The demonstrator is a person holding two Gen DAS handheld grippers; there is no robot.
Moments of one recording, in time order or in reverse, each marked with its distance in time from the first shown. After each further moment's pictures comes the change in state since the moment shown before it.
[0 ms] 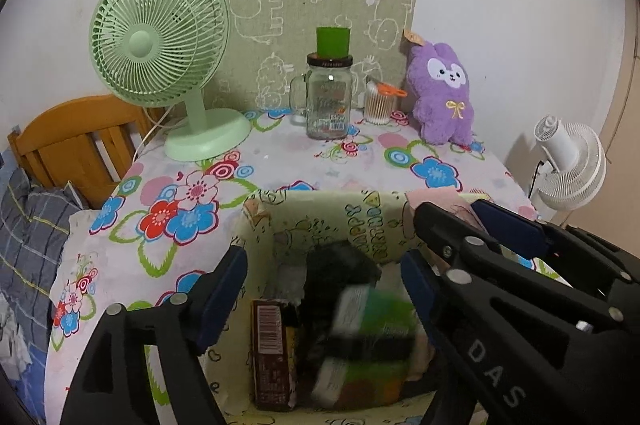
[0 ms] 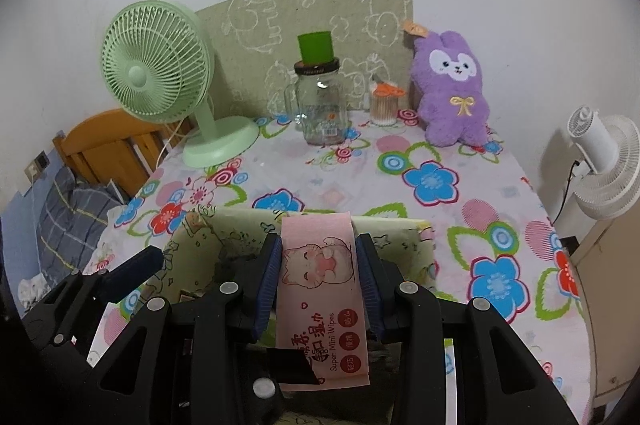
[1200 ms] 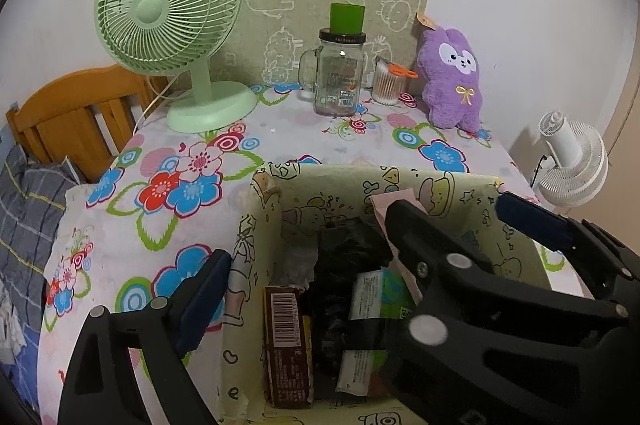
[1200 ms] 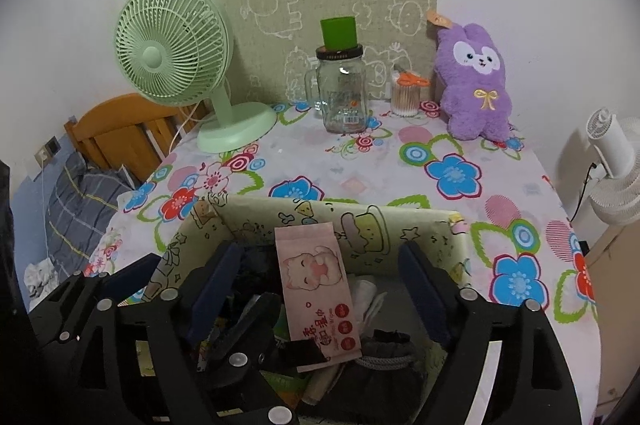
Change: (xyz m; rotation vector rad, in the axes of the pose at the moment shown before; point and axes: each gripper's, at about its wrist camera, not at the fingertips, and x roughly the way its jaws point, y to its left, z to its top) left arm 0.007 0.013 -0.006 -0.053 0.073 -0.012; right arm 0.009 0.008 -0.006 -0.034 0.025 0.046
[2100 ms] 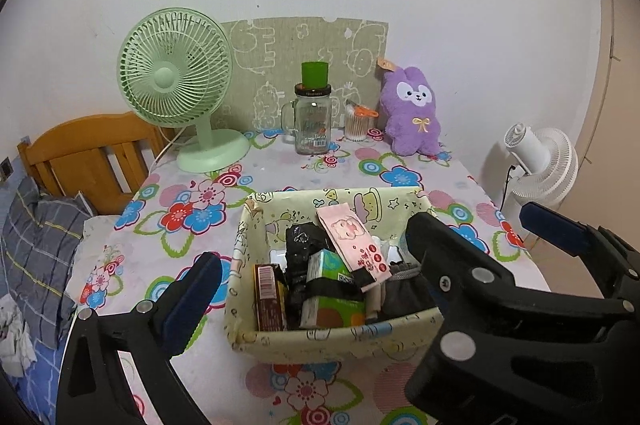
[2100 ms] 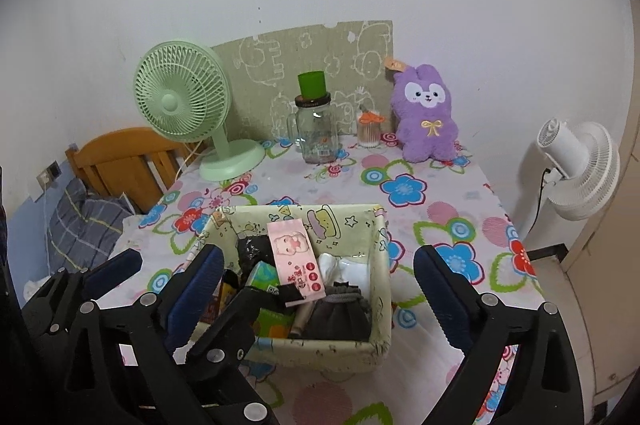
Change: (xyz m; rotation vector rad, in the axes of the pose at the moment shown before) left arm -0.093 -0.031 -0.024 0.070 -0.147 -0.005; right arm -0.110 -0.010 -0.025 0.034 -0.132 -0.055
